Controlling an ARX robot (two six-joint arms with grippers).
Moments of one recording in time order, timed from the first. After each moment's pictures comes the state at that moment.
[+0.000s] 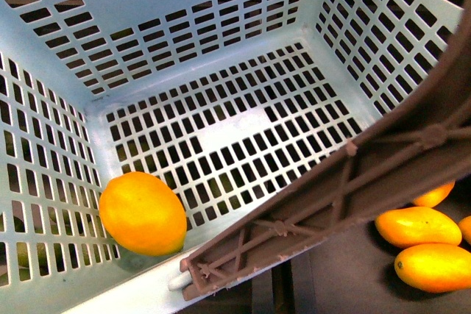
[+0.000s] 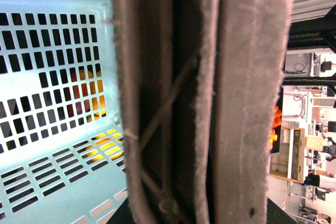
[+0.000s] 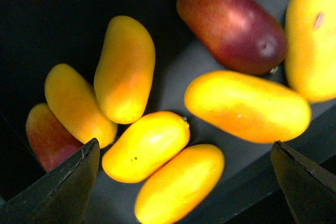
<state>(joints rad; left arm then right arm) -0.57 1.41 1.12 -0.22 0.24 -1.05 -0.30 1.96 0.63 0.27 -0.03 0.65</state>
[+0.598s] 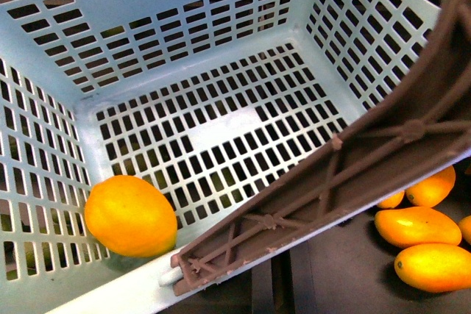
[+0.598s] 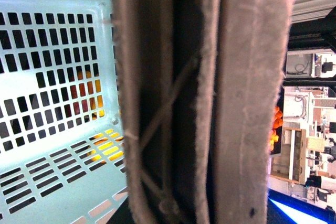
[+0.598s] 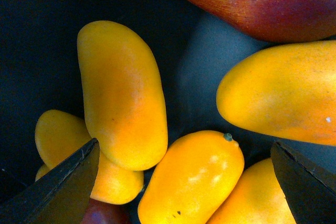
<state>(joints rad) -0.57 1.41 1.12 -0.22 0.24 -1.04 -0.22 2.18 0.81 0.29 0.01 0.90</state>
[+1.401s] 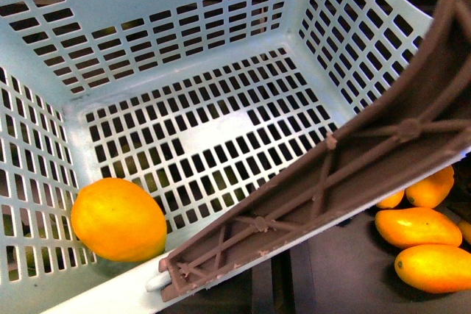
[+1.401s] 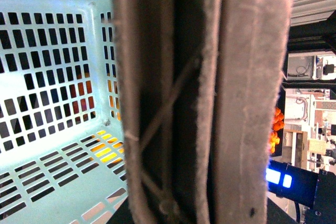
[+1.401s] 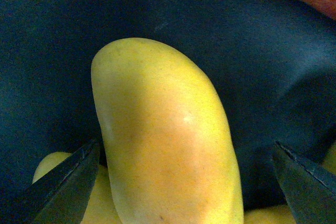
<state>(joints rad) -0.57 1.41 1.12 -0.22 0.23 -1.04 -0.15 2.48 1.12 0.27 0.00 0.95</state>
